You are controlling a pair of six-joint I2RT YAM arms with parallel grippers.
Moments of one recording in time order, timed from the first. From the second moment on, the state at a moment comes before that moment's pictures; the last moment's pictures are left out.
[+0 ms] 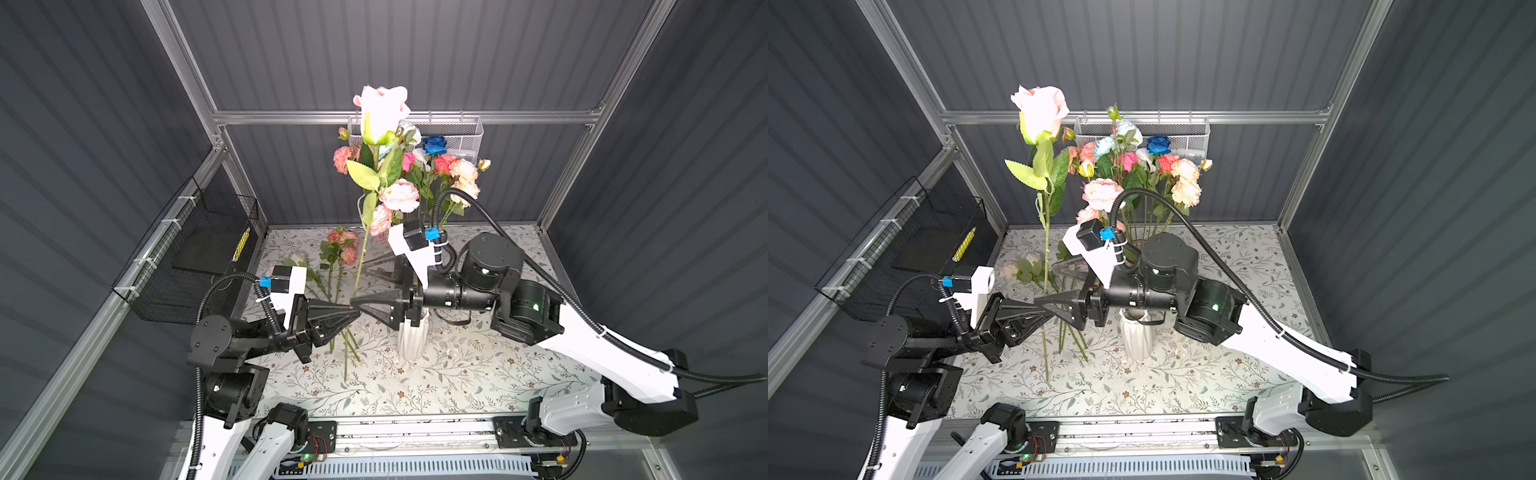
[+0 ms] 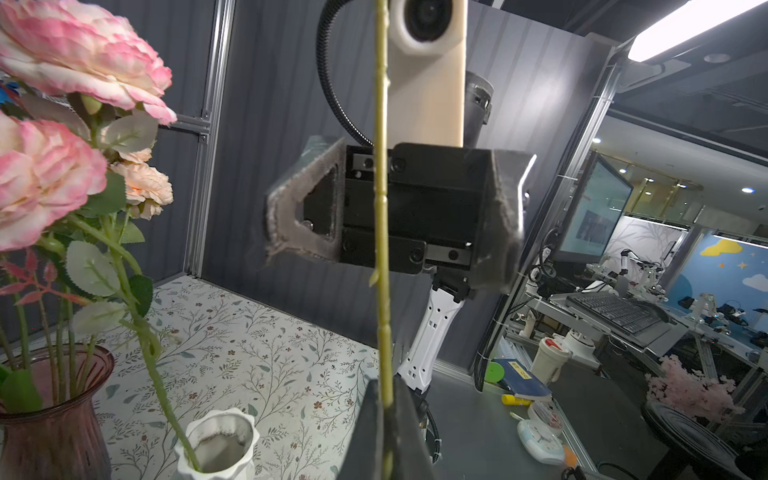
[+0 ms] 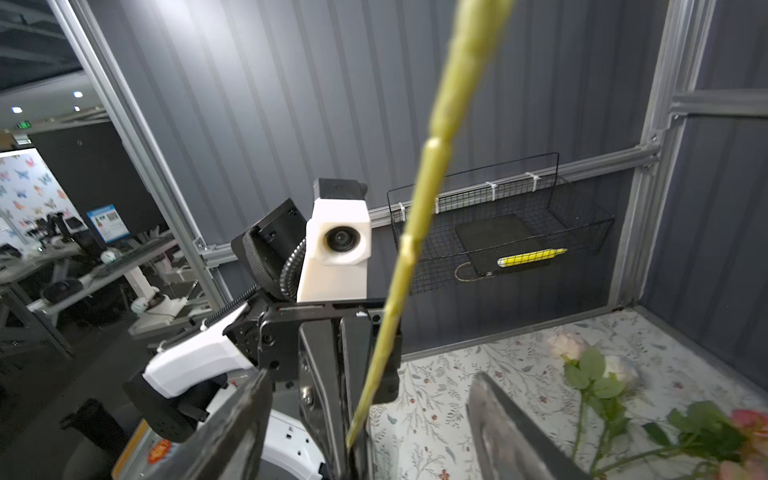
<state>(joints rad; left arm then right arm) -0.29 0.60 0.95 0.02 1.11 -0.63 1.16 1.40 1.71 -0.25 -0.35 0.20</state>
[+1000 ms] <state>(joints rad) -0.29 0.42 0.88 -0.41 0.38 -0.49 1.15 0.90 1.38 -0.34 0.14 0.03</state>
